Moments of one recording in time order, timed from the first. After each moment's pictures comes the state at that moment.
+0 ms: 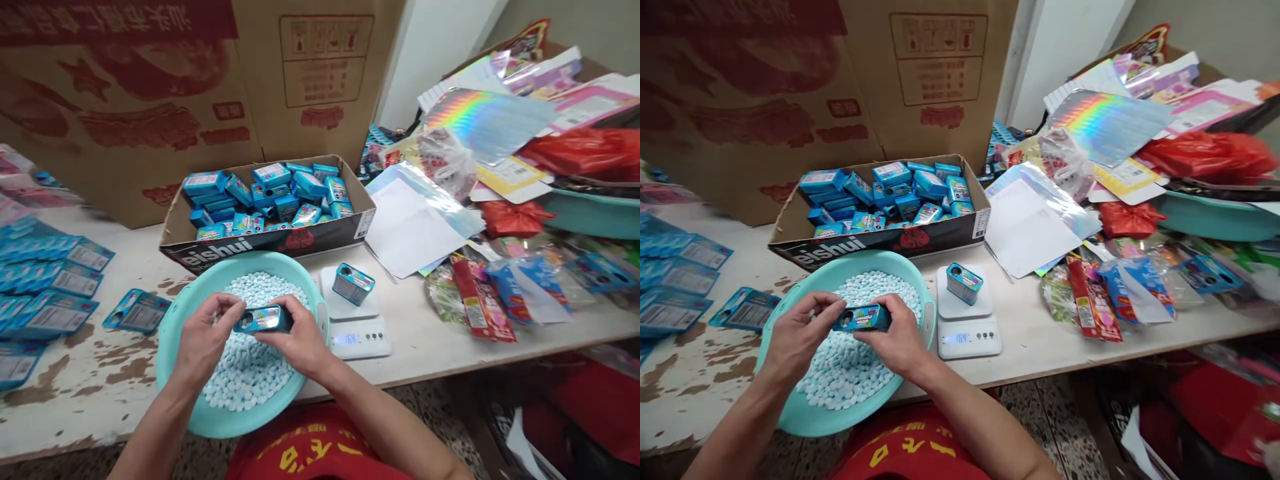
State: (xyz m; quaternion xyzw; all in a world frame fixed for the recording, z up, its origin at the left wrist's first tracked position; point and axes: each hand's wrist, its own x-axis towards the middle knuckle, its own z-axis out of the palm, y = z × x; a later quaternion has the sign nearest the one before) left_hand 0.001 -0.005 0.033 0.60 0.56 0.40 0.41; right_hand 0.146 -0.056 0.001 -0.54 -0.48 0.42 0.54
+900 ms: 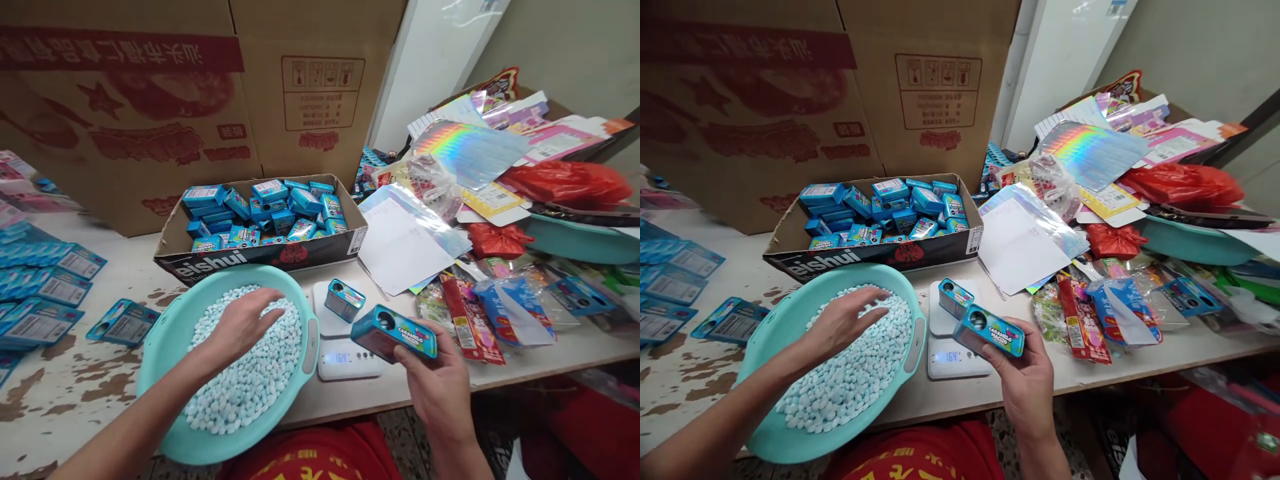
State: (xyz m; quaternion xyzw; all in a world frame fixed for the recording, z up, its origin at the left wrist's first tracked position) left_hand 0.050 0.023 0.036 0.88 0.39 0.13 0.24; right_hand 0.280 -0.154 0.010 -0.58 -0.25 0.26 0.73
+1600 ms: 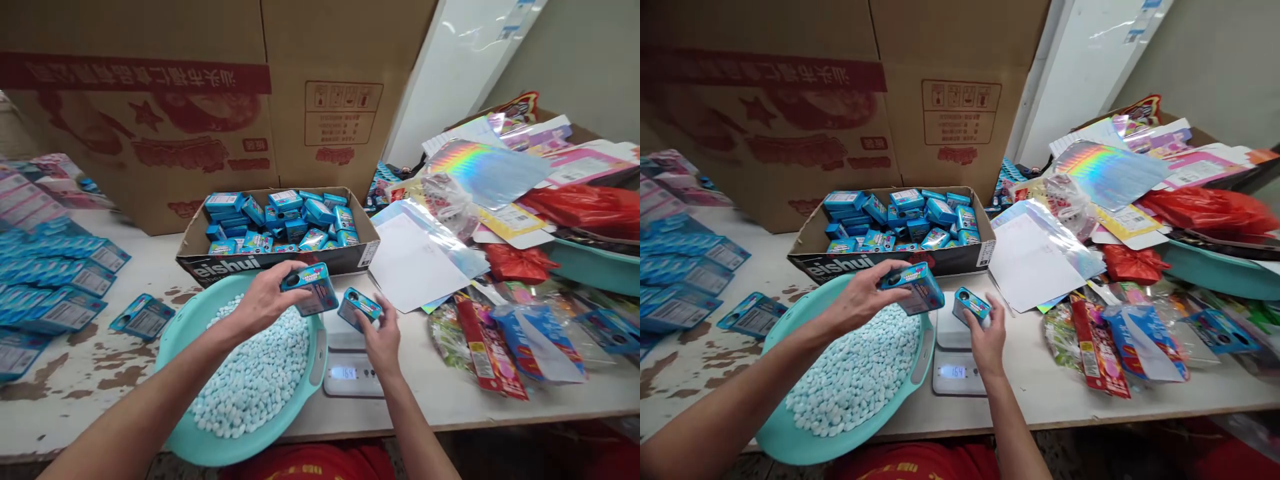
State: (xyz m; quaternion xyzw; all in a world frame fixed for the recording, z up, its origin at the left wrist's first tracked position) left_hand 0.081 0.040 0.082 0.76 0.40 0.32 0.39; right_hand 0.279 -0.067 -0.047 -0.66 -0.32 0.18 0.66
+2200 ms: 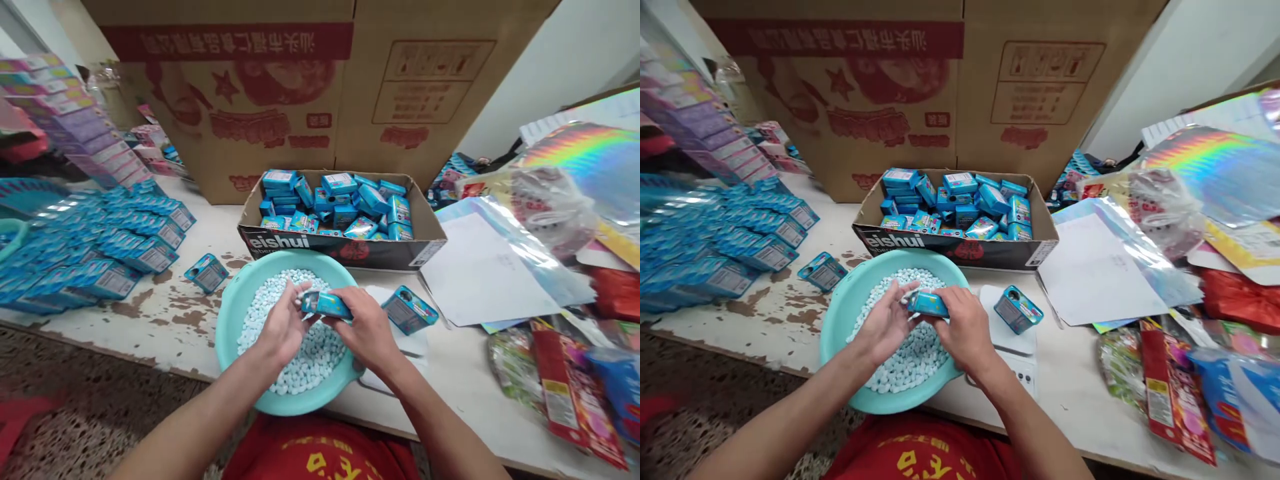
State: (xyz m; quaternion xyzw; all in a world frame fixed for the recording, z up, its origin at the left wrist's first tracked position) left_hand 0.039 -0.017 0.031 0.11 0.46 0.48 0.73; right_hand 0.192 -0.048 0.027 -0.53 -0.73 0.20 0.39
